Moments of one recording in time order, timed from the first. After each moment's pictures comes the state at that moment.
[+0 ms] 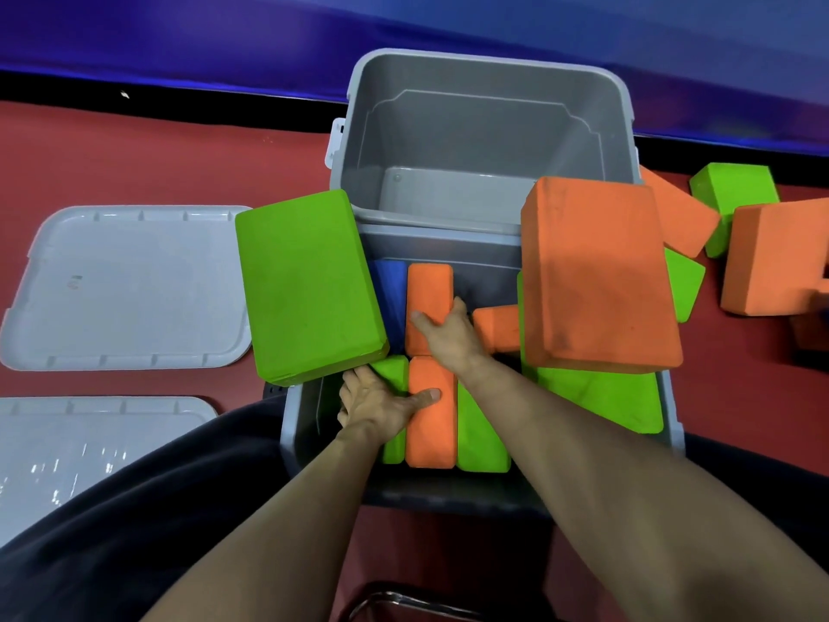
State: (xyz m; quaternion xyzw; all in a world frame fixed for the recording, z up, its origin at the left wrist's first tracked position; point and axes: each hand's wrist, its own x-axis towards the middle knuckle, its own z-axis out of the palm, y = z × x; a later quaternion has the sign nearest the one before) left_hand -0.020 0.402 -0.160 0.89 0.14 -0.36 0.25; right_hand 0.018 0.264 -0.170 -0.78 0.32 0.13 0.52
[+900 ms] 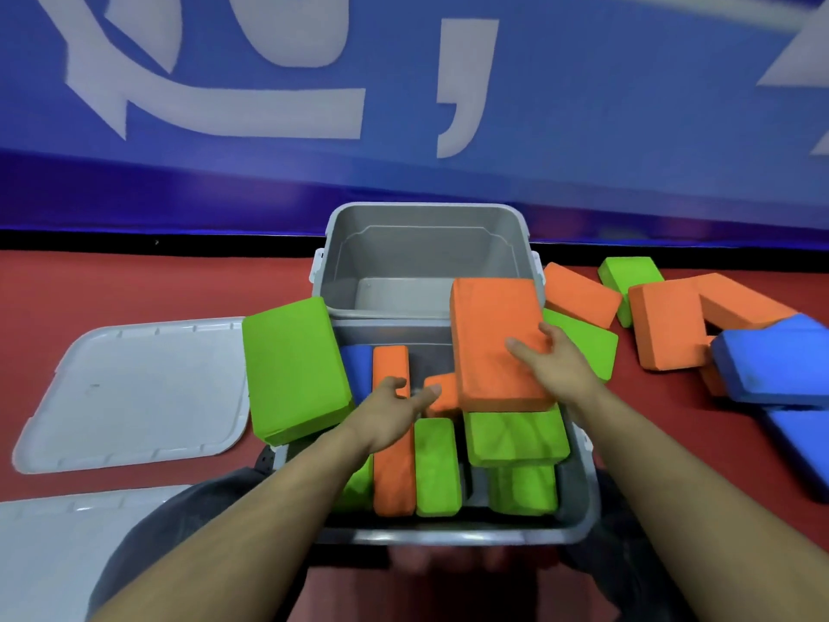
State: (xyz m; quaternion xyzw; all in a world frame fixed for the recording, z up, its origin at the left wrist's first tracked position) left_hand -0.024 0.351 -0.019 0.82 -0.05 -0.39 0.42; right_hand -0.096 0.117 0.018 -0.79 0.37 0.00 0.50
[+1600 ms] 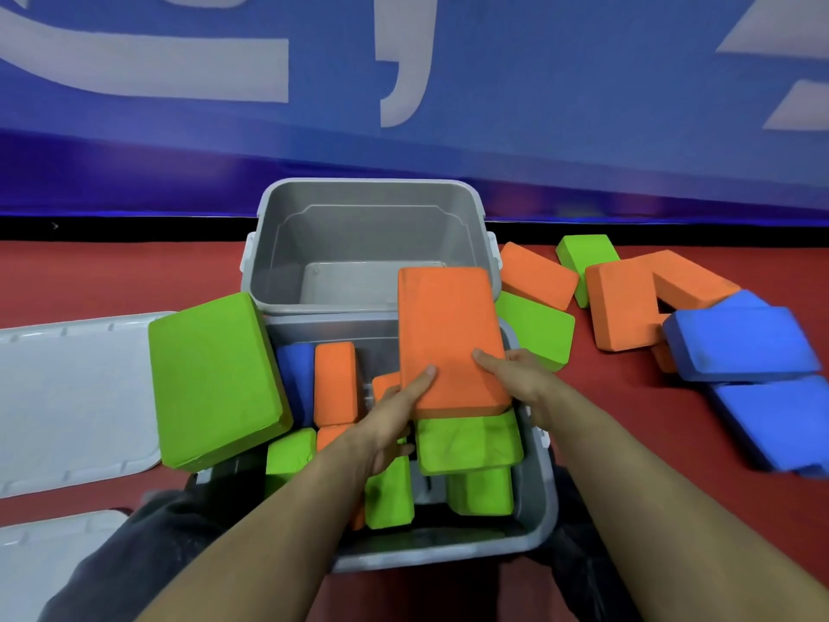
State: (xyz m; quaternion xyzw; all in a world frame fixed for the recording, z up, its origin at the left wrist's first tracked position) left_hand -0.035 0.264 -0.060 0.63 0.13 -0.52 0.56; right_hand -0.092 0.083 -0.008 -0.66 0.46 0.14 0.57
